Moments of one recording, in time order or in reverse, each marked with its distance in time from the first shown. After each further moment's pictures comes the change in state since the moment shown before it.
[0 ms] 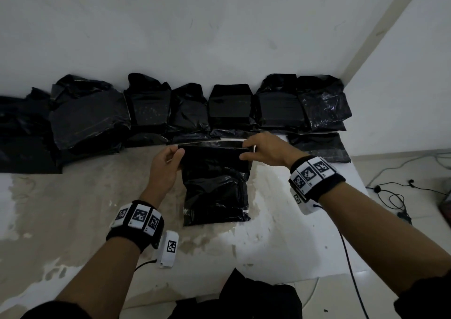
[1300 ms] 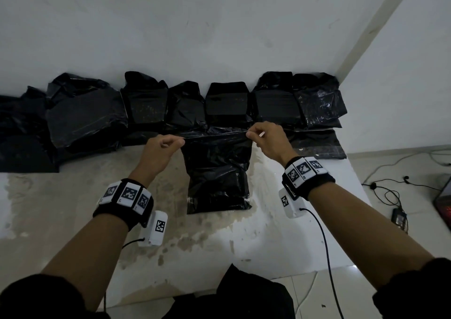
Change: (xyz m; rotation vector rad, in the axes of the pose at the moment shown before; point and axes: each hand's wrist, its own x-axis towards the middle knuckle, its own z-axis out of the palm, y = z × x) left_hand 0.018 0.037 -0.015 0.310 -0.113 0.093; right_hand -0.001 0.013 0.018 0.307 0.452 0.264
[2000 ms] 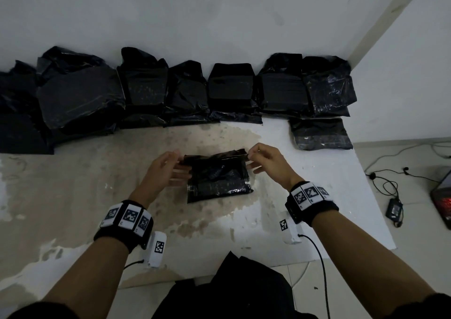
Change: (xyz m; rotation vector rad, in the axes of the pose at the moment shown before) left_hand -0.059 -0.037 0.022 -0.348 -0.127 -0.458; right_hand -0.067 0.023 0.041 0.586 -0.255 0.275
